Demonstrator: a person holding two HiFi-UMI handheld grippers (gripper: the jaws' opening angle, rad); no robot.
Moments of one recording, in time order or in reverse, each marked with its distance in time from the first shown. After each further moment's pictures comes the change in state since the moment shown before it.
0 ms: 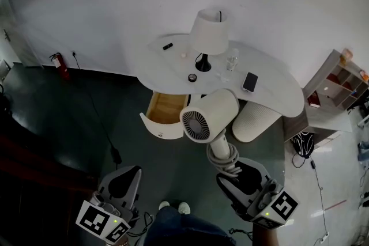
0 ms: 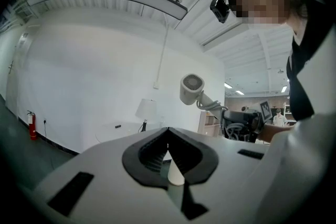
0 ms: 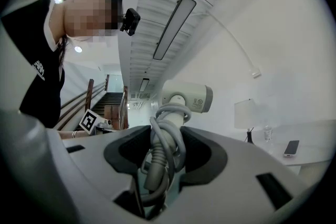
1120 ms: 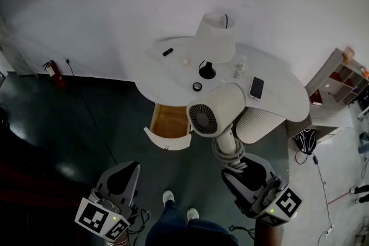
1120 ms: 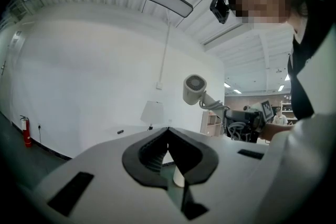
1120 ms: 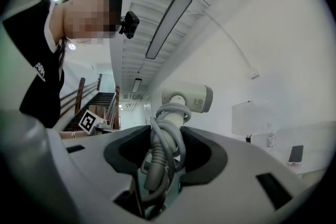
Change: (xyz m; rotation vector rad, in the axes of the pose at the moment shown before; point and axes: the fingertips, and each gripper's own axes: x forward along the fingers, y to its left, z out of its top) left arm 0.057 0.093 0.031 0.023 0.005 -0.046; right arm 0.082 -0.052 0.006 -0.013 -0.014 -0.079
